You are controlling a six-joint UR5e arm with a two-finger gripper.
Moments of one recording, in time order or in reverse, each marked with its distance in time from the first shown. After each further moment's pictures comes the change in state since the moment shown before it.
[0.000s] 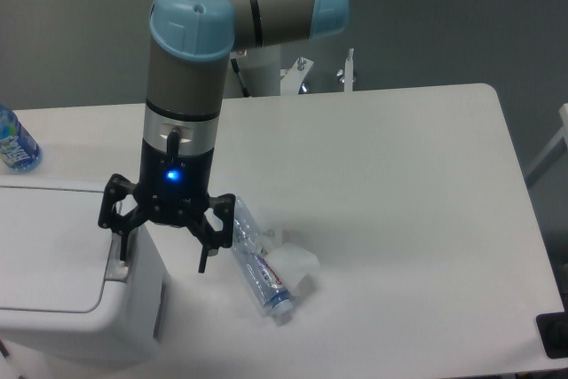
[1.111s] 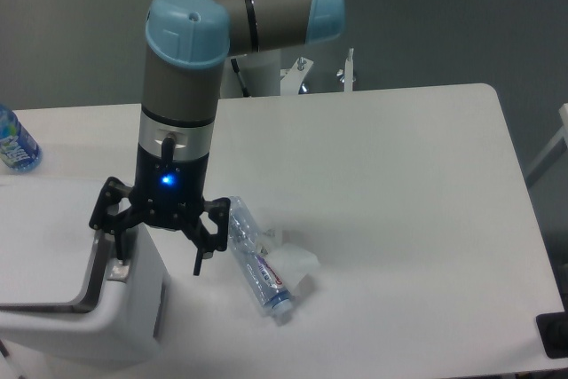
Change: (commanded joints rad) arm -0.006 -0.003 0.015 0.002 0.000 0.000
